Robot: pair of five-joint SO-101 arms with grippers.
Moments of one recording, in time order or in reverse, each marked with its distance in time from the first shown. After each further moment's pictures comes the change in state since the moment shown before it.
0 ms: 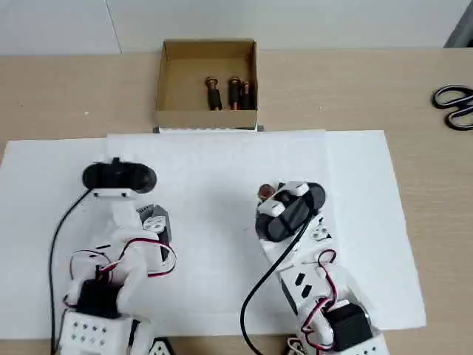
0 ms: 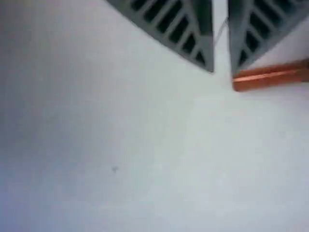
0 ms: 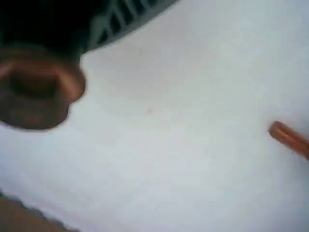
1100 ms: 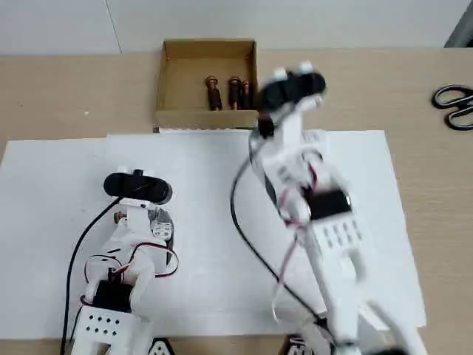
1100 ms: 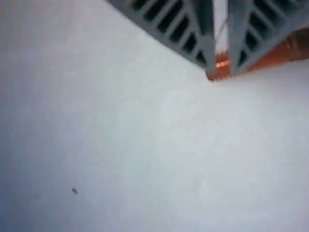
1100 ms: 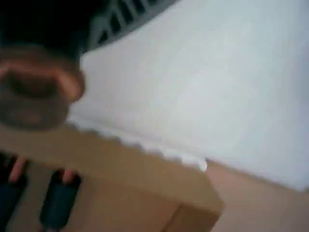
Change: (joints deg) left arm -0.9 0.0 14.2 -15.5 -8.0; right arm 4.9 75.2 -52.6 -14.6 -12.2
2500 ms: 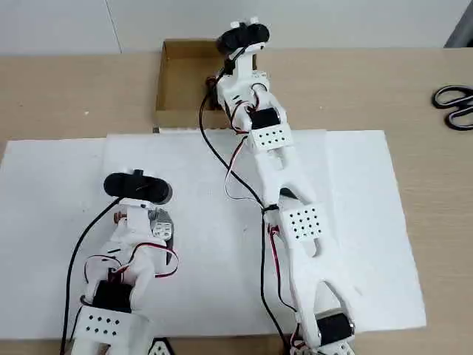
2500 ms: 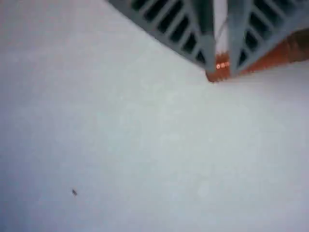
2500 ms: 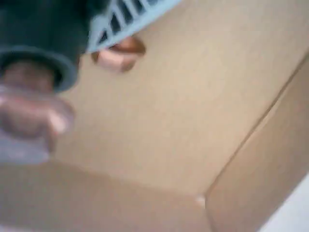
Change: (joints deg) left arm 0.0 0.1 0.0 0.0 0.0; right arm 0.4 104.1 -110.2 1.2 -0.2
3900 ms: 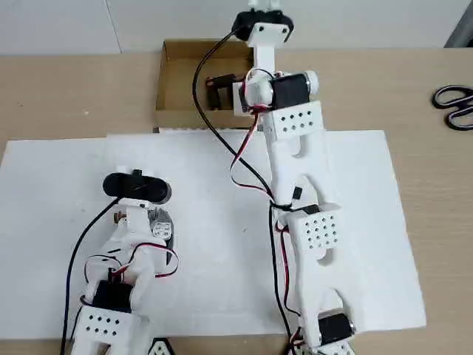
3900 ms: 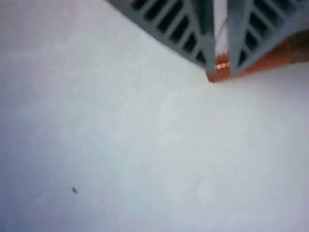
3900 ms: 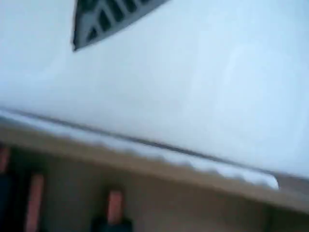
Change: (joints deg) left arm 0.0 0.0 0.0 0.0 0.7; right arm 0.4 -25.1 -4.3 62.4 -5.5
